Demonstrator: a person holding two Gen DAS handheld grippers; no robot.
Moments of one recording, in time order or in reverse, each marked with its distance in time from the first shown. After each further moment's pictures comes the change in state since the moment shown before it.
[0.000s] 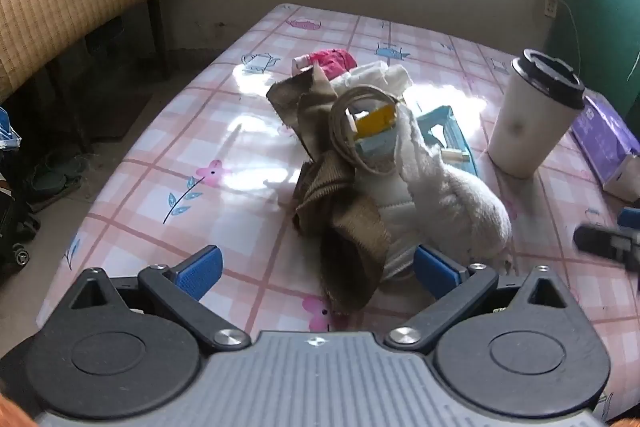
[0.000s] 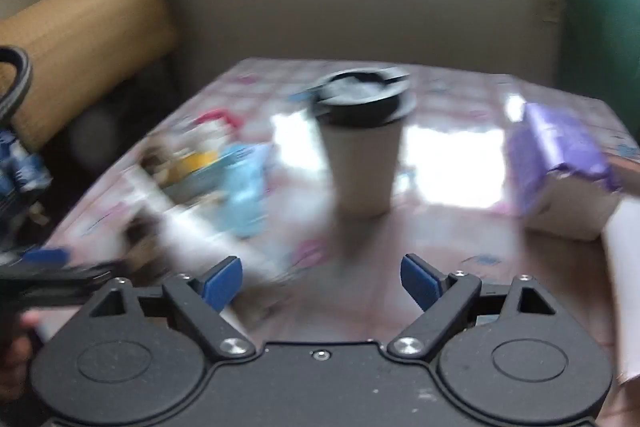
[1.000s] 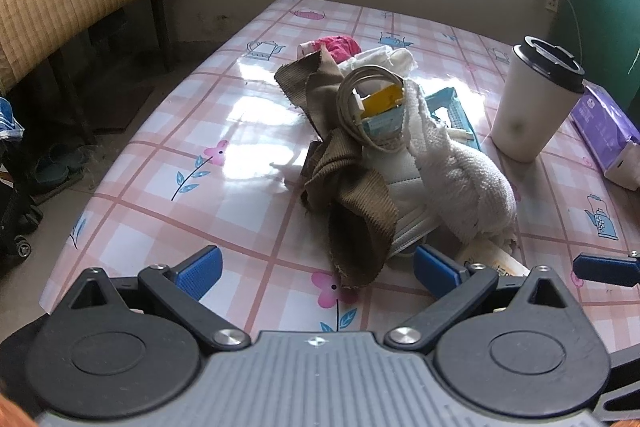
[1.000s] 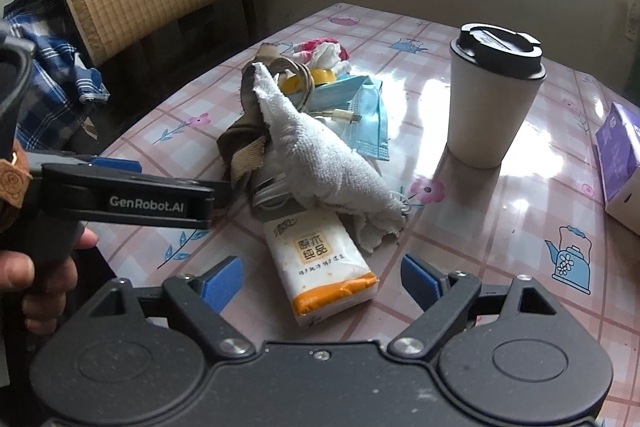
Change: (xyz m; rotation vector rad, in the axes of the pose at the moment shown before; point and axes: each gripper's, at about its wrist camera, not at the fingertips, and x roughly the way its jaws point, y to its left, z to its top) left arm 0.000 0.003 -0.010 -0.012 0.021 0.005; right arm 0.009 0.052 -0.025 -0.137 0.112 0.114
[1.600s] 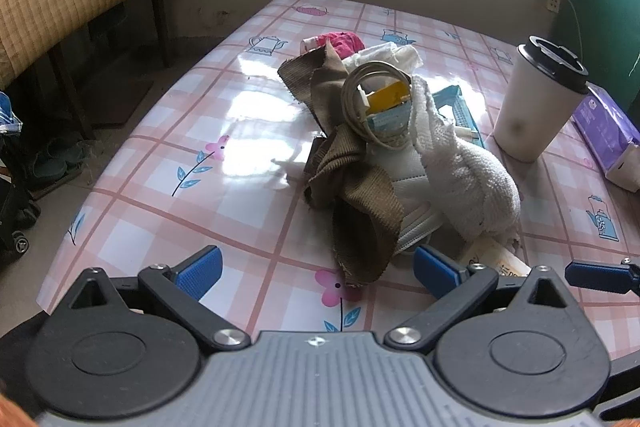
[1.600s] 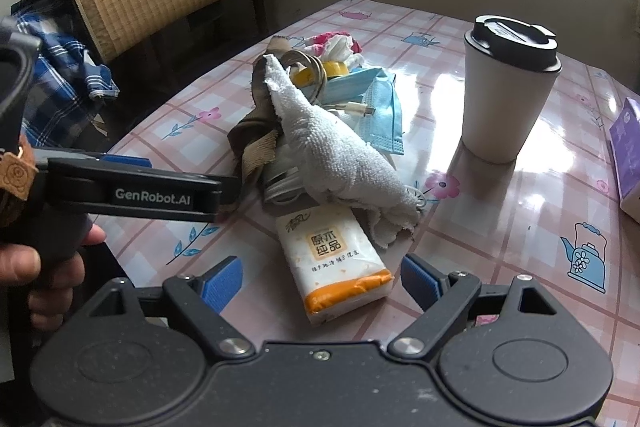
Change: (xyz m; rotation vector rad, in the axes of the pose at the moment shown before) left arm 0.003 0.002 -0.001 -0.015 0.008 -0.004; right arm 0.005 0.001 0.000 -0.005 0.021 0.036
